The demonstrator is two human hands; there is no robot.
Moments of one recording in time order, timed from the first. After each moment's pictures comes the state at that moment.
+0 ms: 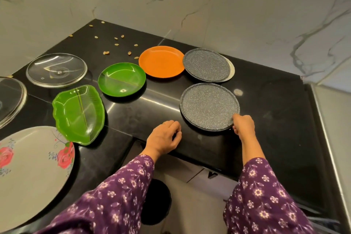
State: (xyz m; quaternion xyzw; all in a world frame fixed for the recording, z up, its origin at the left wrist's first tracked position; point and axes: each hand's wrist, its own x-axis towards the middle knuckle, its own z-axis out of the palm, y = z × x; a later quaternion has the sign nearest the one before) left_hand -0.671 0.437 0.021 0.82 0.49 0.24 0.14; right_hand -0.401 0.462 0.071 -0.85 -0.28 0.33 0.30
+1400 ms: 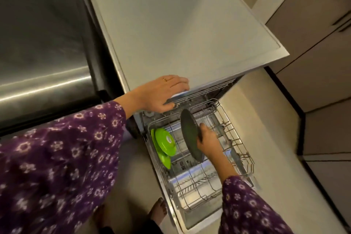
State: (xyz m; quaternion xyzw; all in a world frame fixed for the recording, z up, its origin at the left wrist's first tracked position) left_hand -0.133 0.196 0.016 0.98 -0.13 0.05 0.13; right_hand -0.054 -0.053 -0.106 -0.89 -0.34 0.25 0.18
